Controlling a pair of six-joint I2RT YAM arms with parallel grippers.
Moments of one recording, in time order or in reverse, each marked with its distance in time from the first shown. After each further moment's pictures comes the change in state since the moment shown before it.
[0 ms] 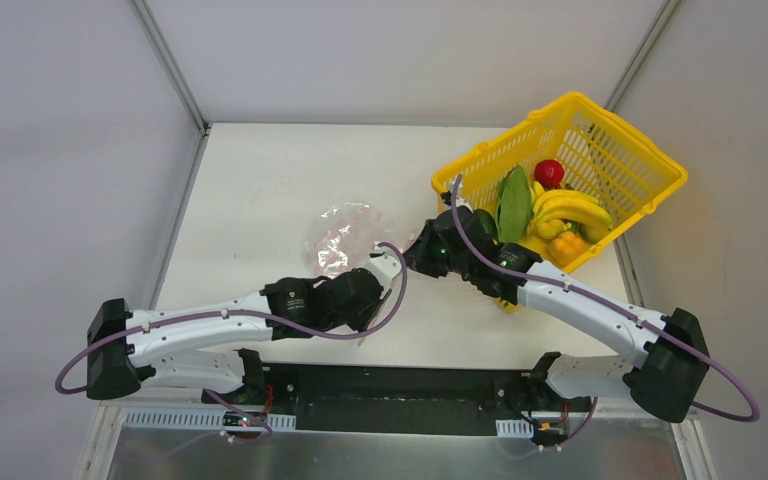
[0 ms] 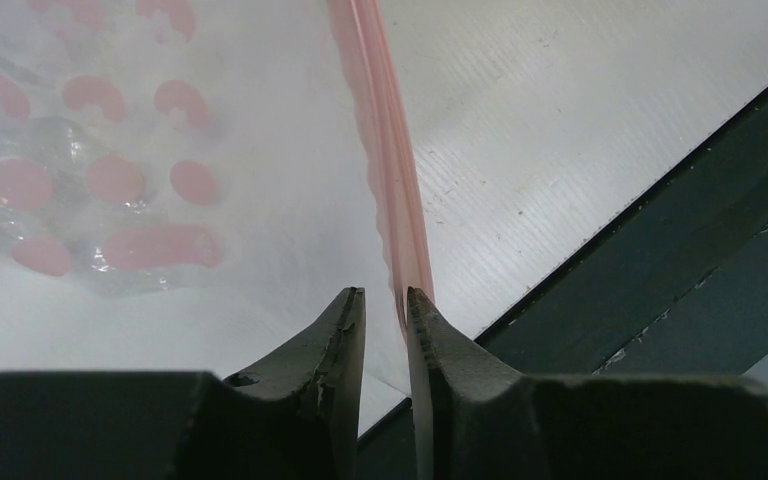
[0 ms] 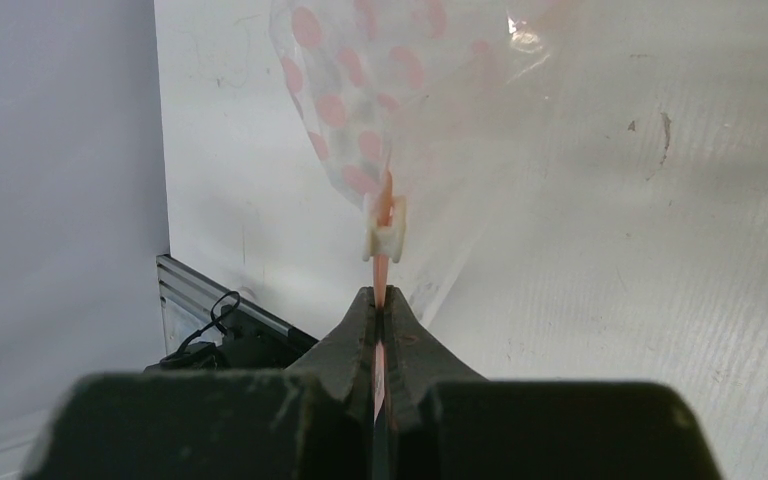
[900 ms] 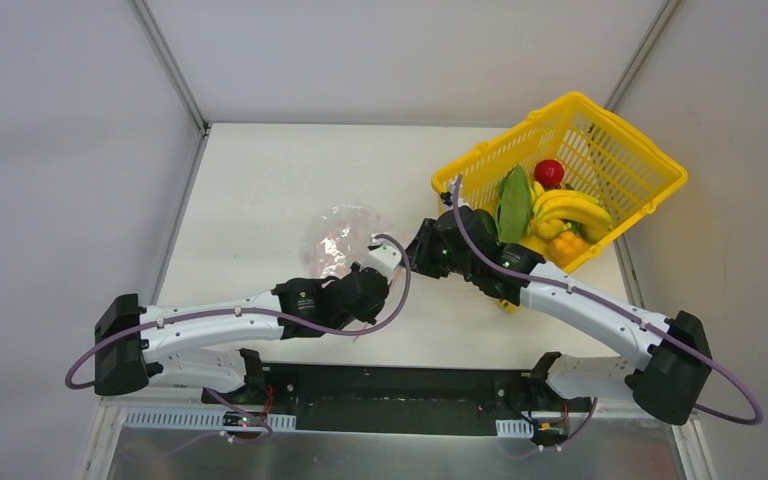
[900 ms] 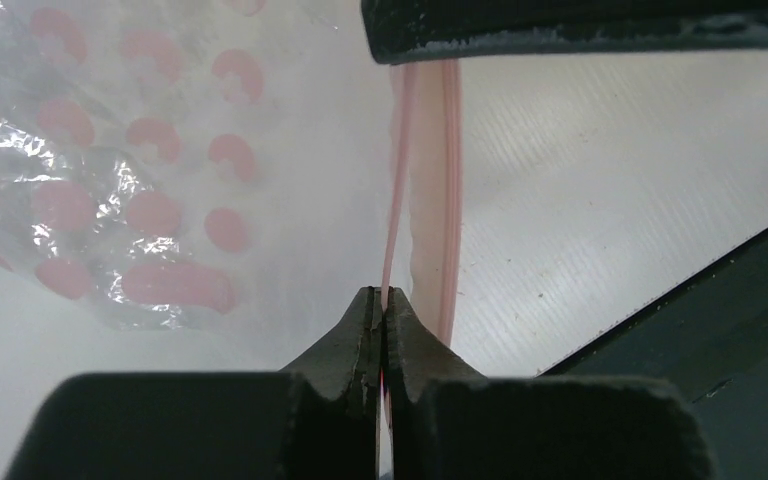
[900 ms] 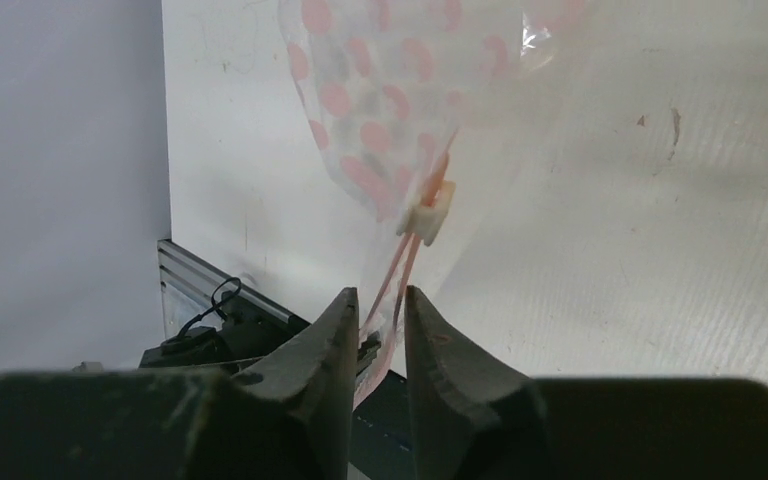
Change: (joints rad) left arm 0.001 0.059 -0.010 0.098 -0.147 -0.062; right arm 0.000 -0.007 0.002 -0.006 -0.023 -0.013
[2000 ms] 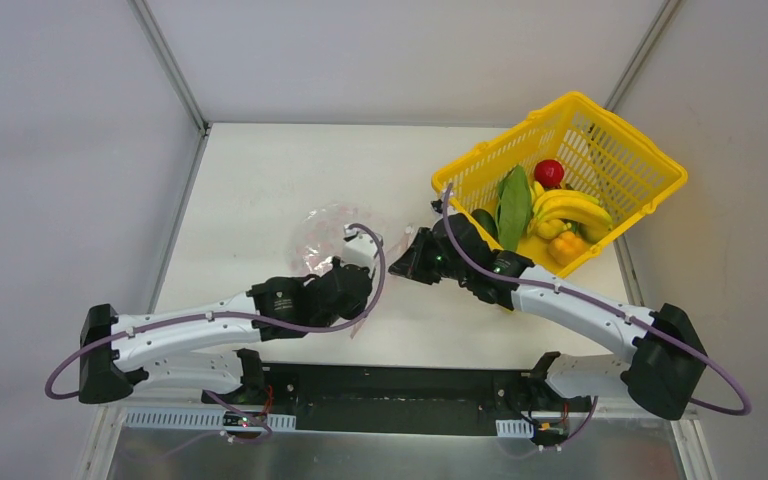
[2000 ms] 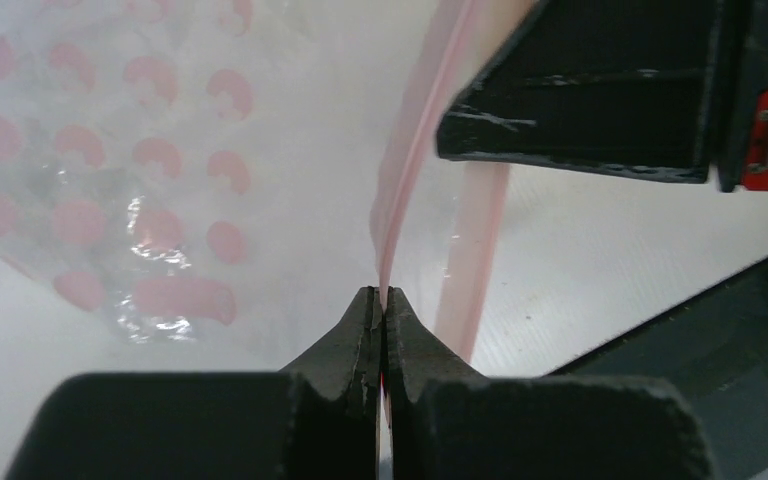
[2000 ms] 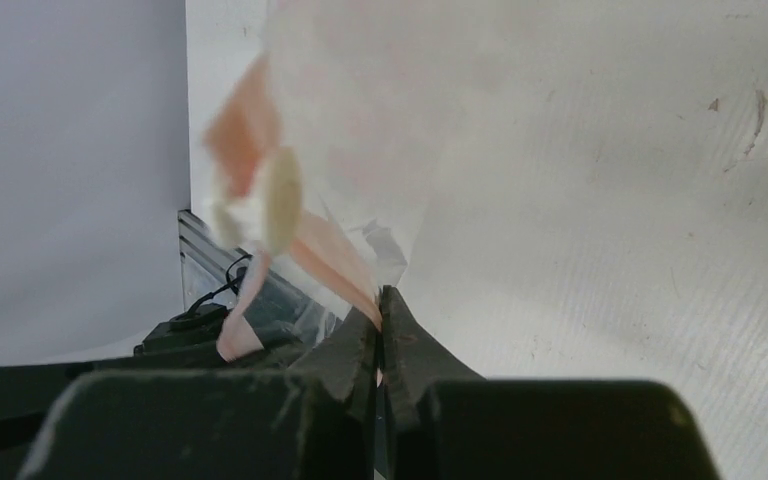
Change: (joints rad) left arm 0.001 -0.102 0.023 -0.042 -0.071 -0.106; right arm 0.001 0.023 -0.094 0.158 -0.088 0.011
